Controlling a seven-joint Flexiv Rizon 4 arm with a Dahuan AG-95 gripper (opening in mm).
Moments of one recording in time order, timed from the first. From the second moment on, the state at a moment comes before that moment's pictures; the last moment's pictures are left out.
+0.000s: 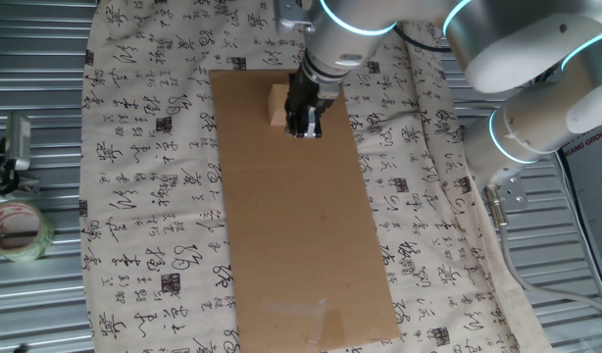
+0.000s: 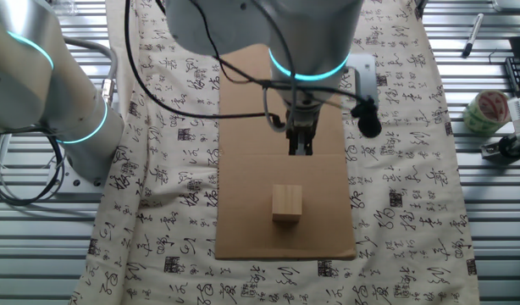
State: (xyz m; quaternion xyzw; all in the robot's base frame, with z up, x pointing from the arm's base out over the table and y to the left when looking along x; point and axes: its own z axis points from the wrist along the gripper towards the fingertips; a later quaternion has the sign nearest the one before) arm 0.433 -0.047 0.117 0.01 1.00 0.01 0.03
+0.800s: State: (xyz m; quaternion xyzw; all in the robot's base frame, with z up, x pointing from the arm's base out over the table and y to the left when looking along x) arm 0.422 -0.074 0.110 -0.01 1.00 0.02 0.04
